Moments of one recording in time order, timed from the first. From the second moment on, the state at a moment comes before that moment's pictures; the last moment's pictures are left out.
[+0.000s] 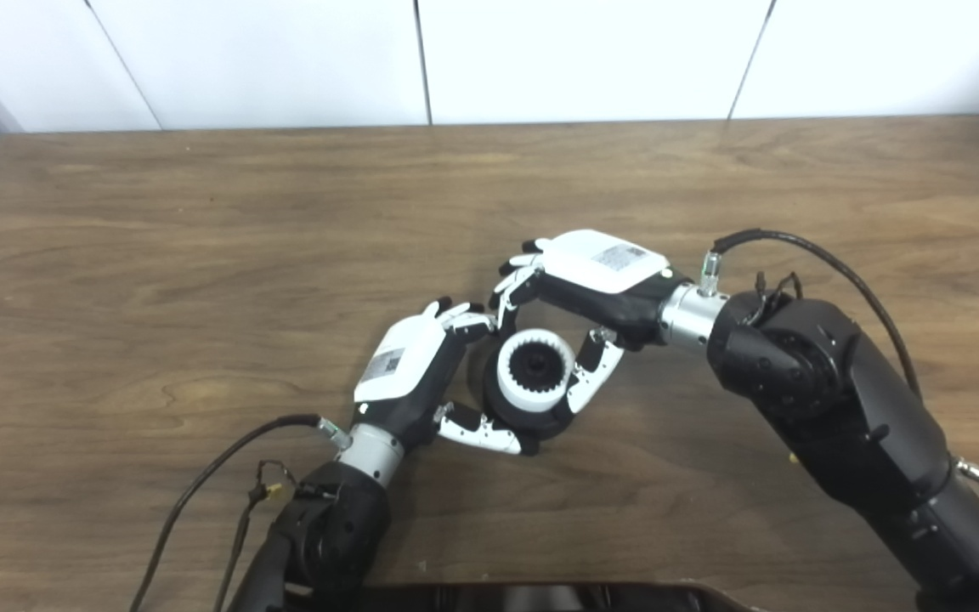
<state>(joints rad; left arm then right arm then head) 0.04 0.14 -0.40 -0.25 0.75 0.14 -0.16 -0.36 -0.37 0.47 -0.41 -0.70 0.18 0.72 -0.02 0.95</state>
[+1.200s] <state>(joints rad) 0.04 0.15 -0.40 -0.25 0.75 0.13 -0.16 -0.46 -0.40 0.36 -0.52 -0.69 0.28 0.86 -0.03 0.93</state>
